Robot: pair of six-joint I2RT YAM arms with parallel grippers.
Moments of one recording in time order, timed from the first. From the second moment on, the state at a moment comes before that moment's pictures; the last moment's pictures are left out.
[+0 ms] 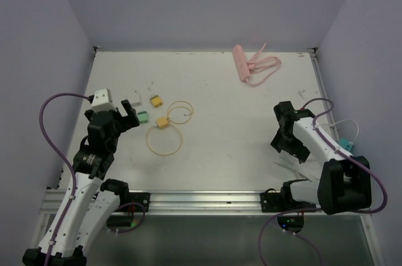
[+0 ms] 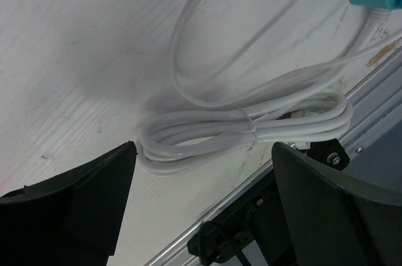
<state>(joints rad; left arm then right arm) -0.22 0.59 0.65 -0.43 -0.33 -0.33 0.18 1.29 0.81 -1.09 0.46 0.82</state>
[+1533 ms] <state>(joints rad) -0.22 0.59 0.65 -0.43 -0.33 -0.33 0.53 1.55 0.89 -0.59 0.12 0.77</state>
